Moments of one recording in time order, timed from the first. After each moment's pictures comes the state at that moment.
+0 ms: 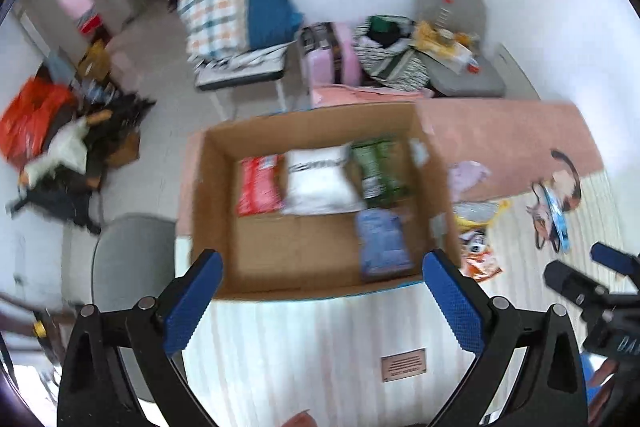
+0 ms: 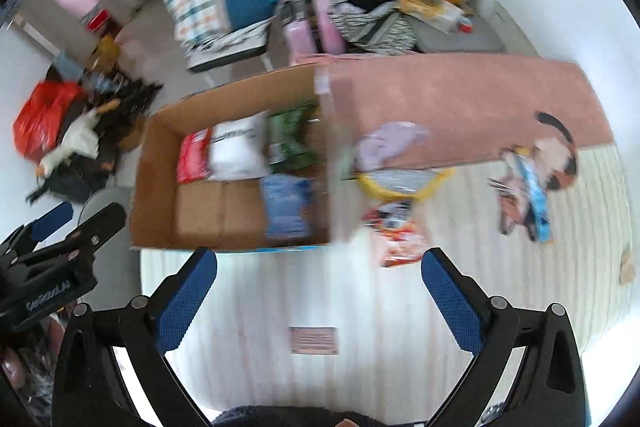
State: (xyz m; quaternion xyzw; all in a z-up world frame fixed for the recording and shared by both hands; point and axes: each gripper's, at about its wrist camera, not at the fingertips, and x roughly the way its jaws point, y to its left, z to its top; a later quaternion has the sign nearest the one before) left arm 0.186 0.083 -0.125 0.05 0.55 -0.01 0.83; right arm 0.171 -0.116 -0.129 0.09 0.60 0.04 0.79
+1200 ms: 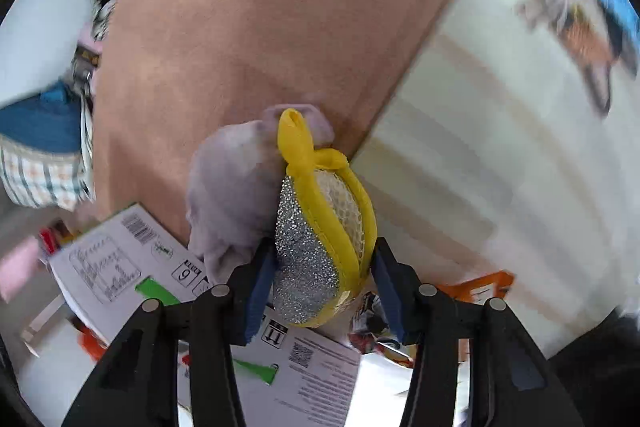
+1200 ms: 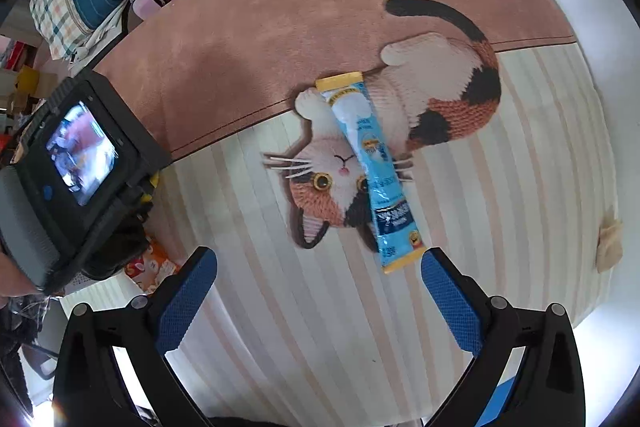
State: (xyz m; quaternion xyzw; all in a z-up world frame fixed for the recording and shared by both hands) left arm 0.291 -0.221 -0.394 0.43 0.70 -0.18 0.55; right arm 0.236 -0.396 -0.289 0.13 0.71 -0.06 0.69
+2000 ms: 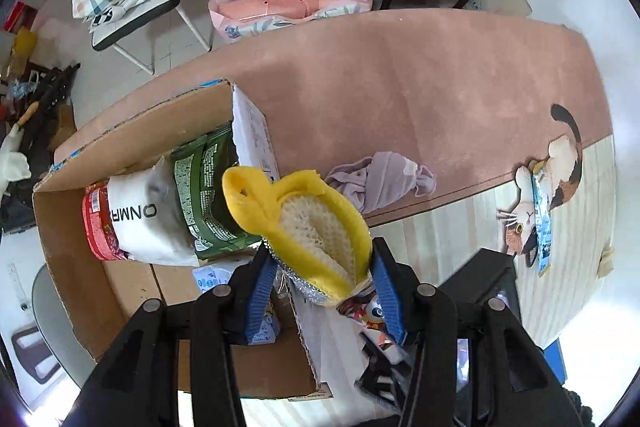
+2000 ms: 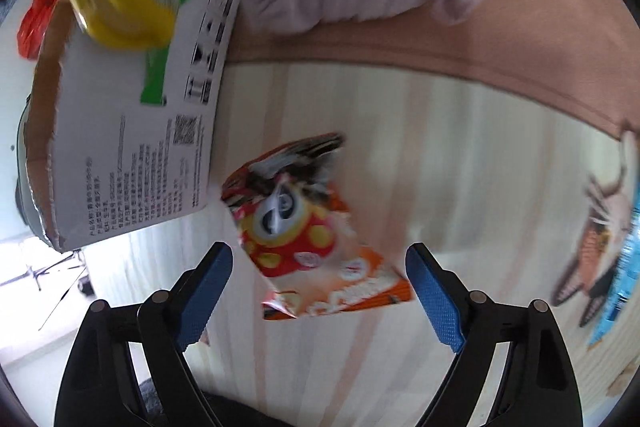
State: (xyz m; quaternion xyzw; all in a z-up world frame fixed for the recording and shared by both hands) left arm 0.354 -0.079 -0.256 0.06 0.73 -0.07 0.68; right arm 0.257 -0.177 -0.381 0.02 0.77 0.18 0.62
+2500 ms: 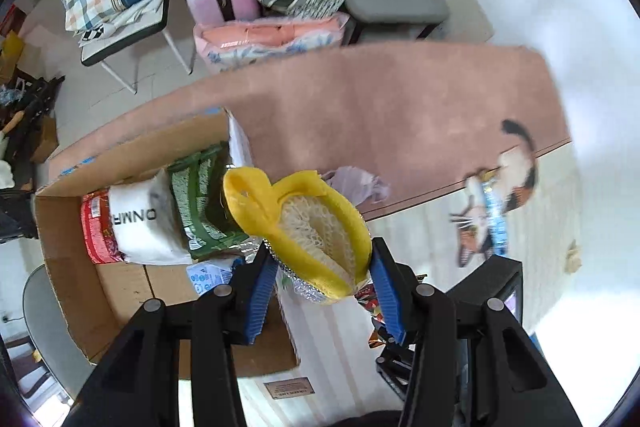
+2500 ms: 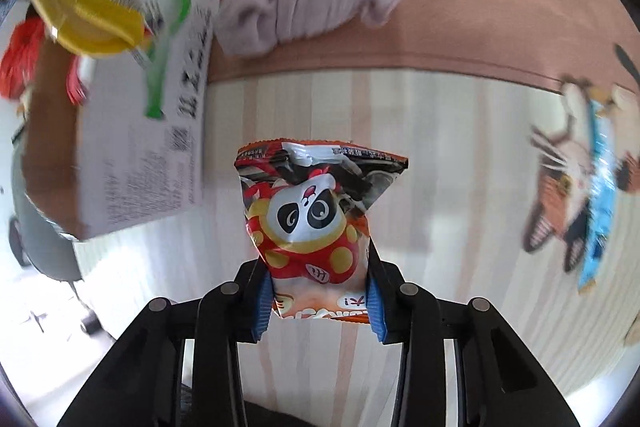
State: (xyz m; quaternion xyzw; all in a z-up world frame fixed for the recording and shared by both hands) left arm 0.344 -0.065 -0.189 0.01 0.69 -0.12 0.71; right arm 0.242 -0.194 -0.333 0.06 0.74 0.11 0.66
